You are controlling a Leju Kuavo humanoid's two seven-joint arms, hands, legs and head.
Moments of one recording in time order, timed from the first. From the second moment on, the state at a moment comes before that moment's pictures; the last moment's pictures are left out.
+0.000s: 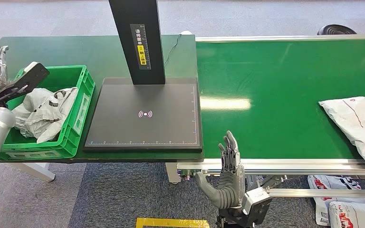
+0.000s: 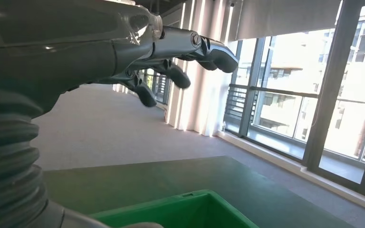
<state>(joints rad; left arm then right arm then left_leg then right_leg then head) -1.06 0.38 -0.23 -0.37 -0.93 0.30 -0.18 0.18 0.22 0.33 -1.51 0.18 -0.27 -0.70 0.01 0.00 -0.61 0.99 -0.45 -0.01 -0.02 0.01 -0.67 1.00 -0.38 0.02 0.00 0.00</state>
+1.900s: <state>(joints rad) -0.72 0.22 -0.10 -1.20 0.01 0.45 -0.68 0.12 0.23 0.39 -1.46 0.09 -0.32 -0.70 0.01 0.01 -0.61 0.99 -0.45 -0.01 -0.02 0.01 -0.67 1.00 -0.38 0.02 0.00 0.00</state>
